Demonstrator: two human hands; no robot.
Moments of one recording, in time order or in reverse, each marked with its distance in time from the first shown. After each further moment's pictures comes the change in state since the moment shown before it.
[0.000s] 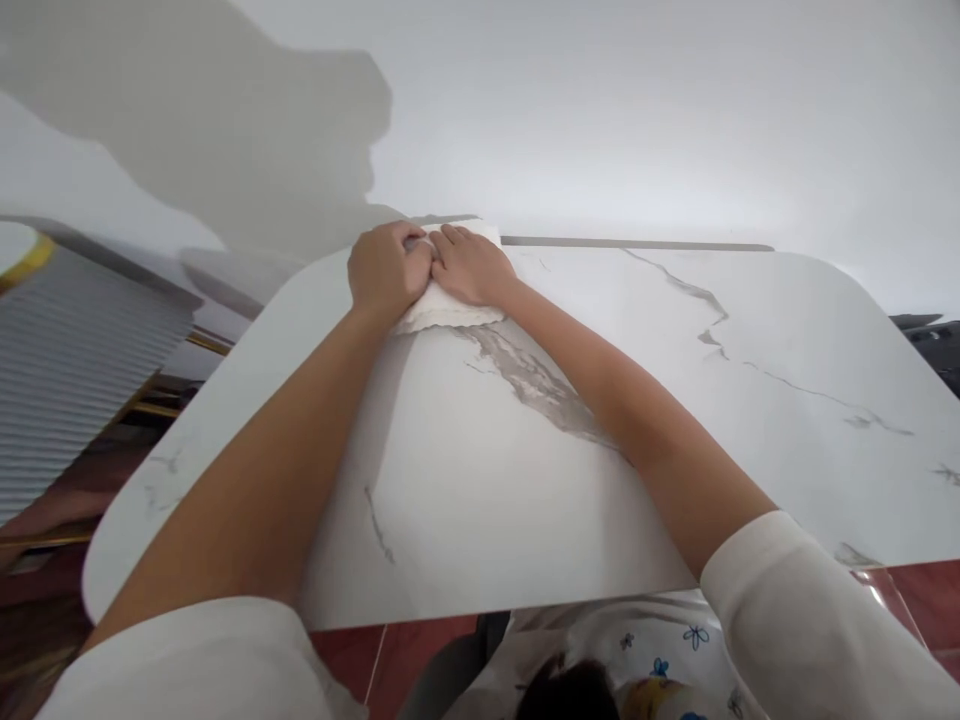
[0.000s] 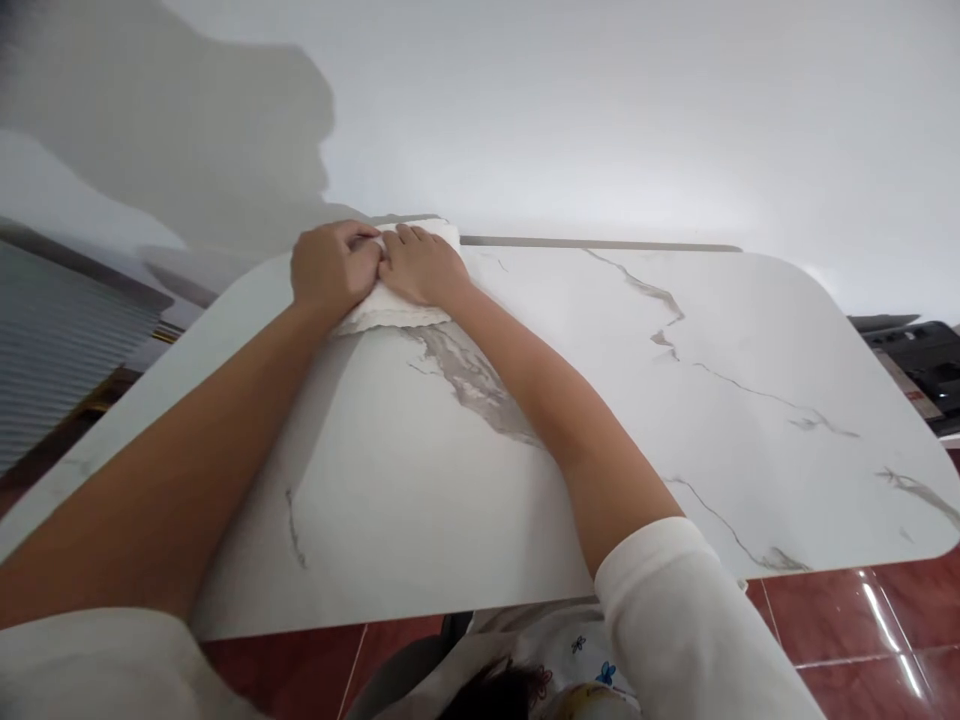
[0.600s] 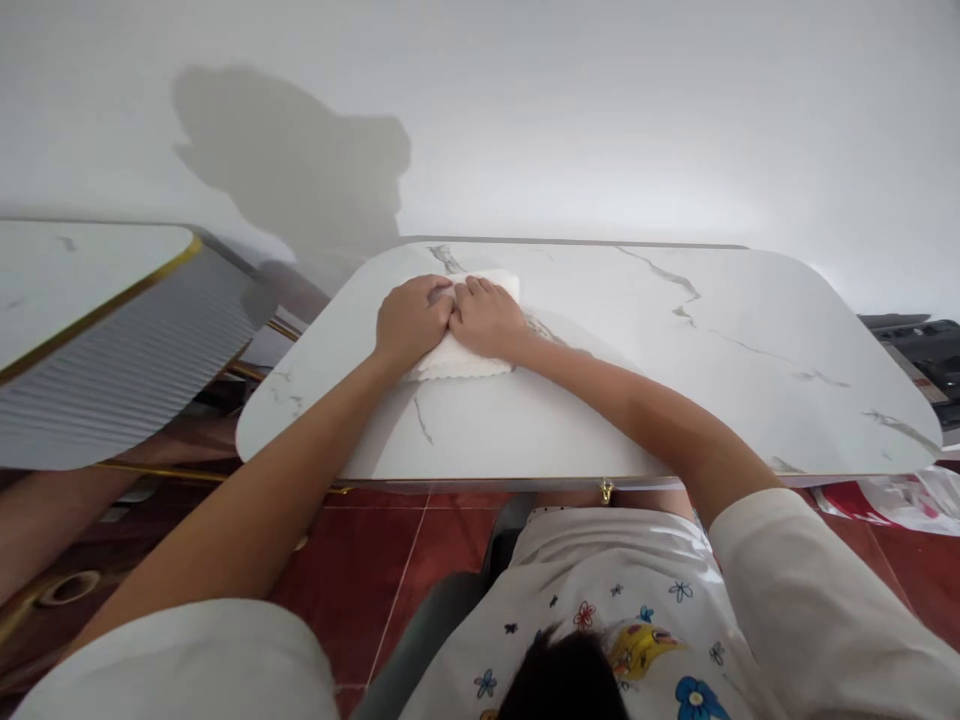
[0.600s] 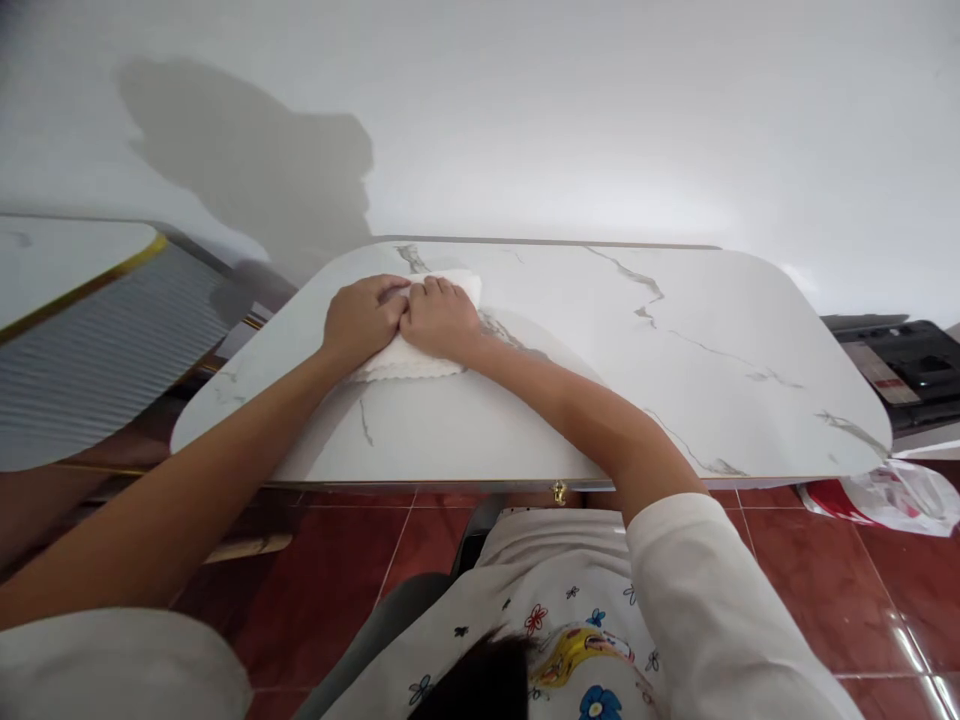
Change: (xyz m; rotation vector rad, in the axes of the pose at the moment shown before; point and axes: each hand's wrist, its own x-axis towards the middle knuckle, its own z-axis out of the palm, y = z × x) left_hand -0.110 -0.003 -0.045 0.028 -0.073 0.105; right_hand -0.110 -0.079 -0.019 0.034 0.062 0.053
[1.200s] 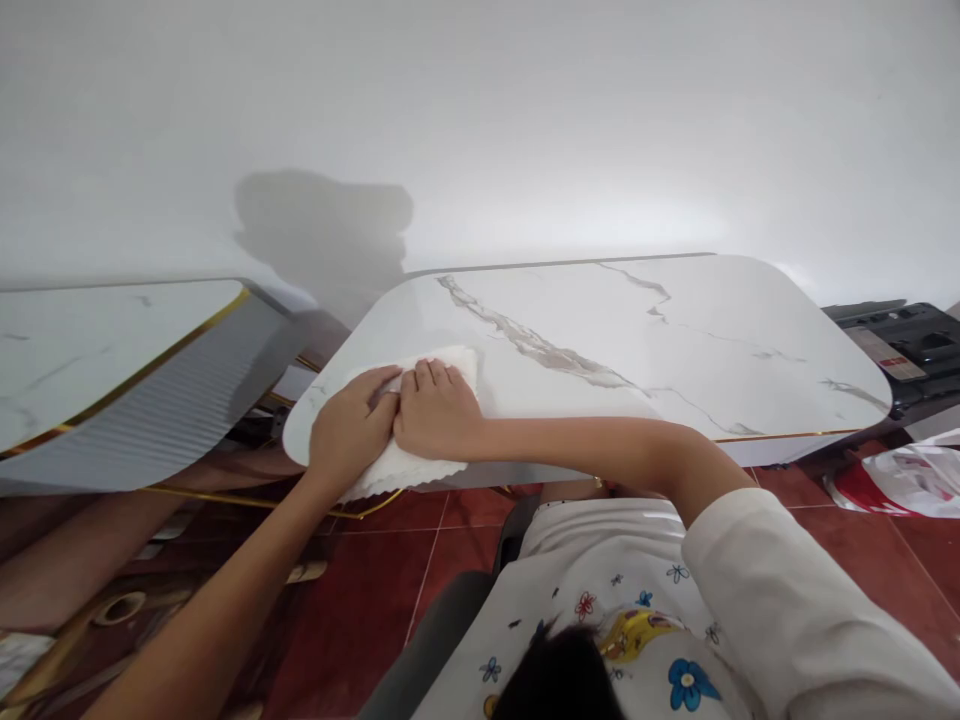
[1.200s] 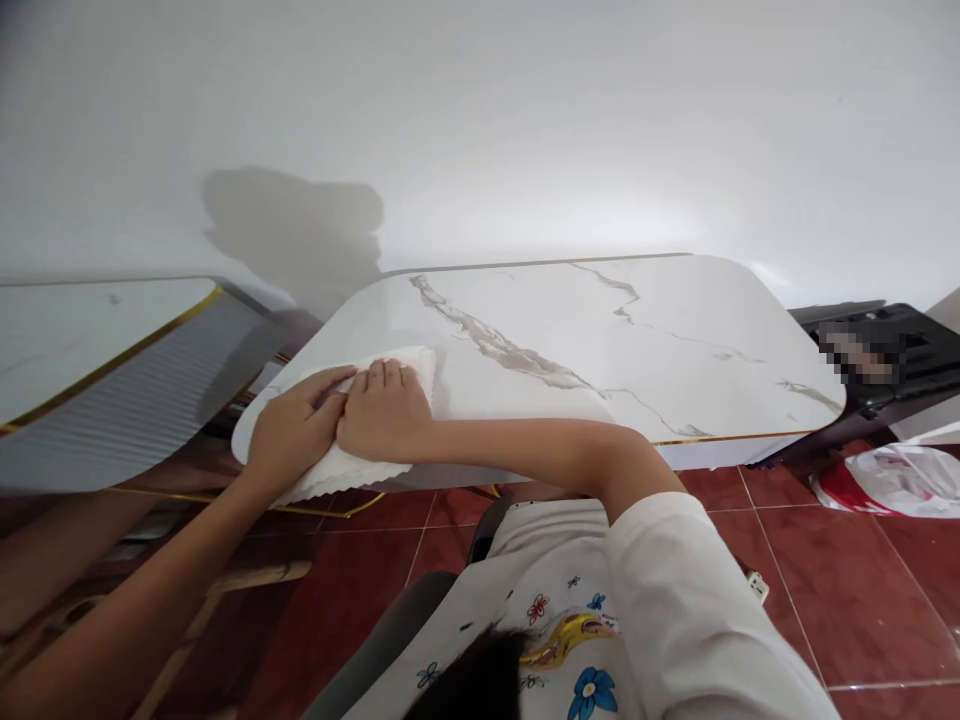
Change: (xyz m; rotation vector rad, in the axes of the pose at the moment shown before) left_hand -0.121 -0.027 -0.055 0.076 0.020 0.006; right_hand -0.090 -0.106 -0.010 0.058 0.034 -0.034
